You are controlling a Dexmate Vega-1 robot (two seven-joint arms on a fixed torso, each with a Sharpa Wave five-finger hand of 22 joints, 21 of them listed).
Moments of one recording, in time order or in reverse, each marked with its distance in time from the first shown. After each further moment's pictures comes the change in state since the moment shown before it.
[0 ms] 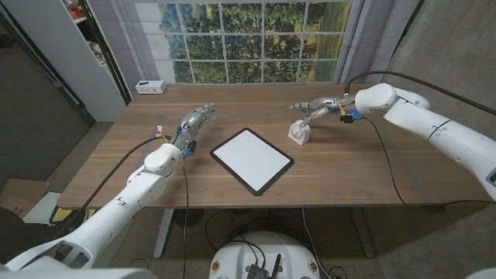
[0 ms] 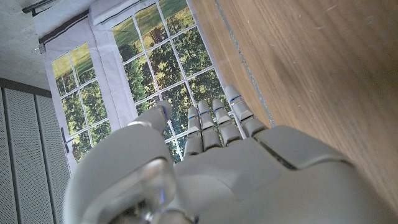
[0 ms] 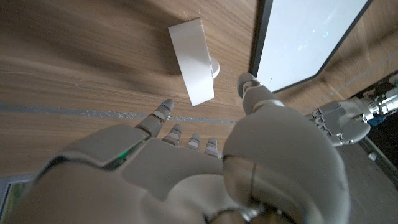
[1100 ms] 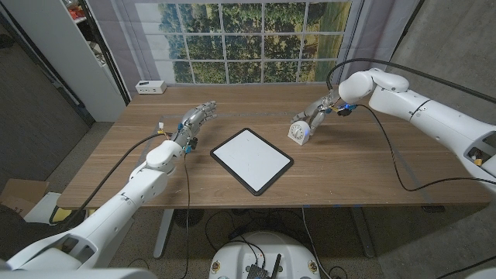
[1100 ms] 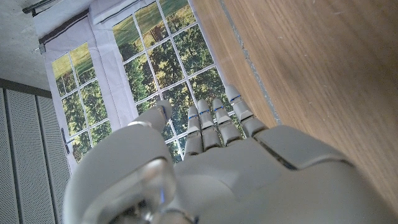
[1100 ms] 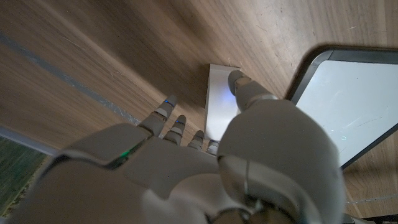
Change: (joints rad) left arm -0.042 -0.017 0.011 0.044 0.008 -0.006 -0.013; left_hand -0.004 0.004 0.007 -0.010 0.000 0.010 0.001 0.000 0.005 0.010 0.003 0.007 0.005 0.000 0.000 -0.004 0.000 0.000 0.000 -0.015 0.000; right arm 0.147 0.087 -0.124 0.080 -0.348 0.092 0.195; right_hand 0.129 0.009 0.027 0.008 0.009 0.024 -0.002 0.049 0.010 0.050 -0.034 0.049 0.013 0.126 -0.003 0.056 0.008 0.040 -0.021 0.024 0.005
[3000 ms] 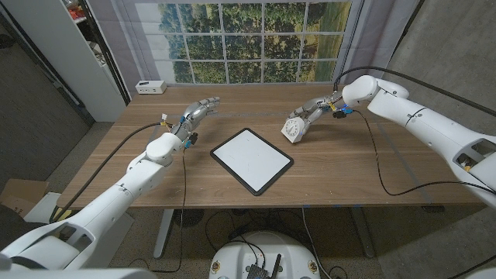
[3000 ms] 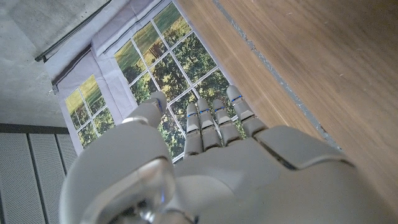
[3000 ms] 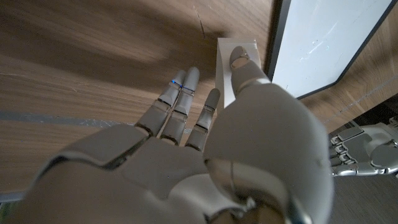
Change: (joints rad) left arm -0.062 0.051 0.048 -0.003 0.161 -0.013 0.015; left_hand 0.033 -0.033 -0.032 -0.104 0.000 0.024 -0.021 0.000 0.005 -0.005 -0.016 0.004 0.014 -0.022 0.003 -0.008 -0.003 -0.012 0.020 -0.043 0.000; right arm -0.066 0.062 0.105 0.095 0.318 -0.157 -0.121; right_hand 0.167 0.052 -0.227 0.025 -0.083 0.421 -0.082 0.184 0.104 0.503 0.039 0.408 0.373 0.569 -0.014 0.399 0.432 0.354 -0.032 0.116 0.019
